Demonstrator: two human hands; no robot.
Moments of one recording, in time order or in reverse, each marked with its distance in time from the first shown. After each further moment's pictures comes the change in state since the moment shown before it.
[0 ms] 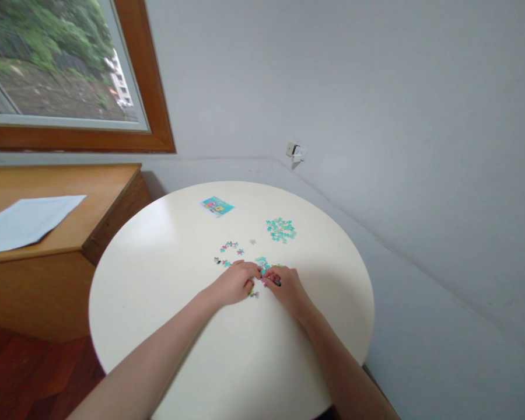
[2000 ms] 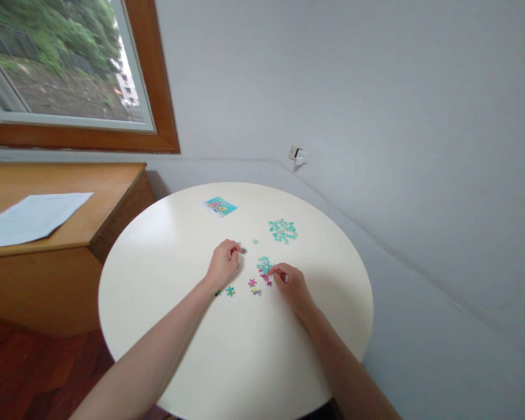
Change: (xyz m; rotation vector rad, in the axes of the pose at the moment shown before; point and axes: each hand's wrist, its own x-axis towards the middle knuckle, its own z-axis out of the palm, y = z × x) left_hand 0.000 -0.028 -0.009 -0.071 0.598 -0.423; right_hand -0.001 0.014 0.008 0.171 0.212 -0.156
